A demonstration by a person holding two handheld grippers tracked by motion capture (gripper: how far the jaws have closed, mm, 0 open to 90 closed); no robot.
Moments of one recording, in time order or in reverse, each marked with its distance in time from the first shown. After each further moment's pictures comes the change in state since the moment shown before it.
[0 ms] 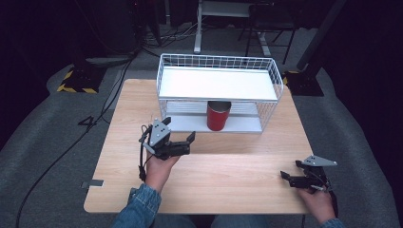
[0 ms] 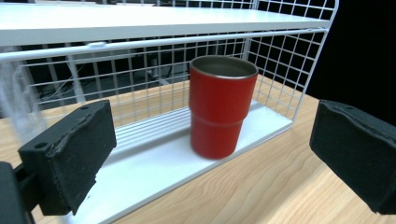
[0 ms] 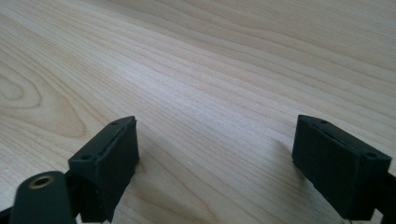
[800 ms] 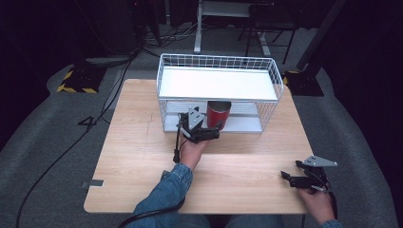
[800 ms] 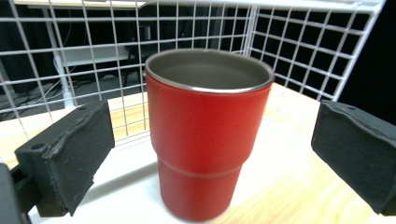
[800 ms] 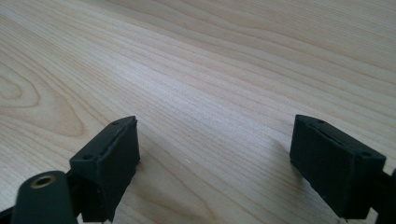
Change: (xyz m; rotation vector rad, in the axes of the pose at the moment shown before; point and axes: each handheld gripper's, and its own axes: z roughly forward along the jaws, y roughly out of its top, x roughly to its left) left arm -0.027 -0.009 0.119 -0.019 -0.017 -0.020; right arm 0.000 -0.001 -0.001 -0.003 -0.009 0.002
